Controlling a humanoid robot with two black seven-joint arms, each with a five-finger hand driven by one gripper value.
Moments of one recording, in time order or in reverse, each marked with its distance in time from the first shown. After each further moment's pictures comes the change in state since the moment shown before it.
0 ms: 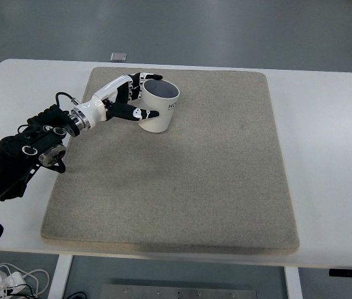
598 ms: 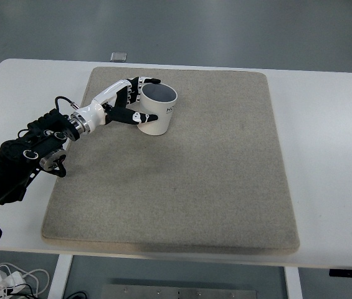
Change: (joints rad) left arm 0.015 0.002 0.004 -0.010 -0.013 0.033 0.000; right arm 0.000 0.000 0.000 0.000 0.000 0.000 0.000
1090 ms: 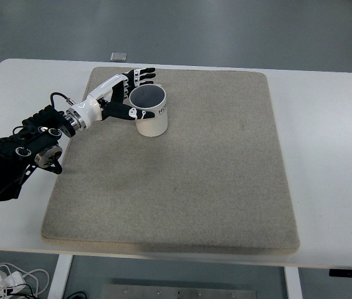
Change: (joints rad) left arm 0.002 0.053 -0.023 -0.063 -0.013 -0.022 0.000; right arm 0.000 0.000 0.000 0.000 0.000 0.000 0.000
